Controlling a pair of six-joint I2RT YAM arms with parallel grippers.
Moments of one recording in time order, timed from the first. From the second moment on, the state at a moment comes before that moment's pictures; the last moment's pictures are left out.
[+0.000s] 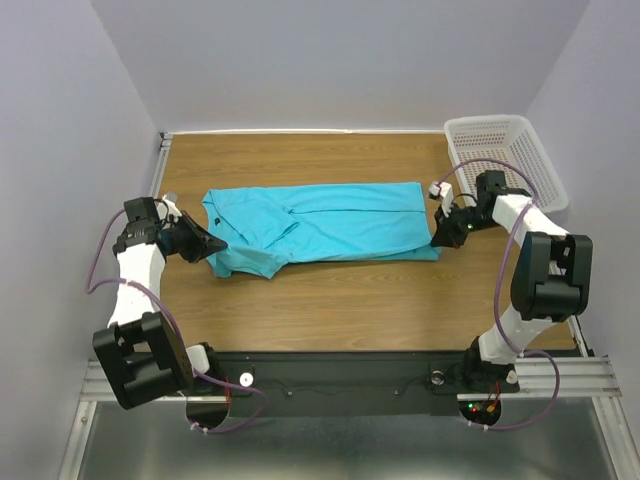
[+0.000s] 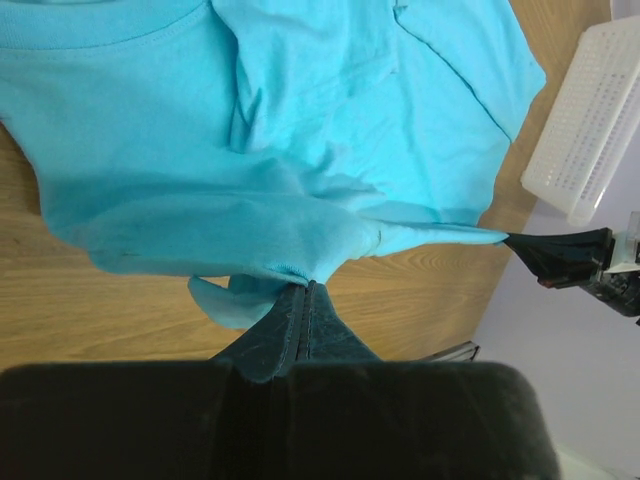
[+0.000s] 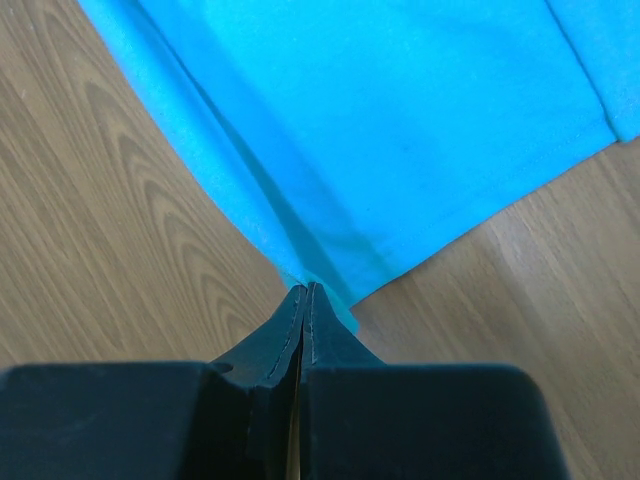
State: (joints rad) left arm 0.32 1.21 0.87 -0.65 0.66 -0.50; right arm -0.11 1.68 1.14 -0.80 -0.76 -0.96
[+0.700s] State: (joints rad) left arm 0.32 1.43 0.89 -0.51 0.71 -0.51; right arm -0.08 1.80 1.24 -0.79 -0.77 -0.87
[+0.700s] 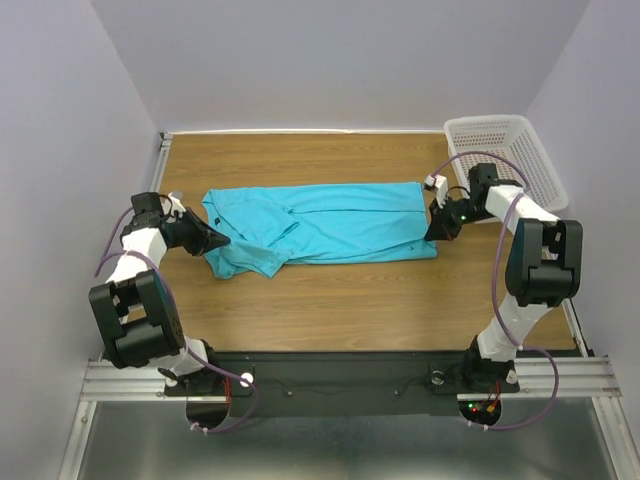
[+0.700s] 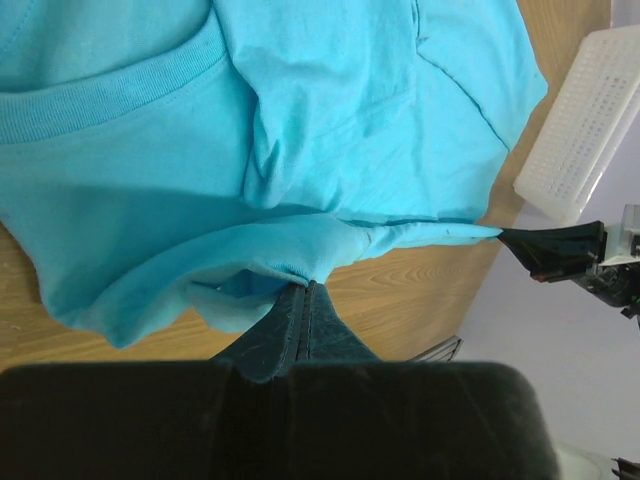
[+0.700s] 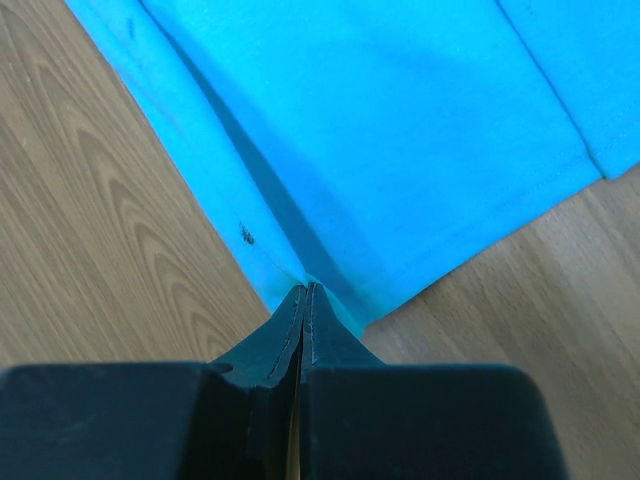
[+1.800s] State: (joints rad) left arm 0.32 1.61 1.02 -0.47 0.74 -0.50; right arm -0.07 1.88 1.31 -0.72 -0.75 -0.74
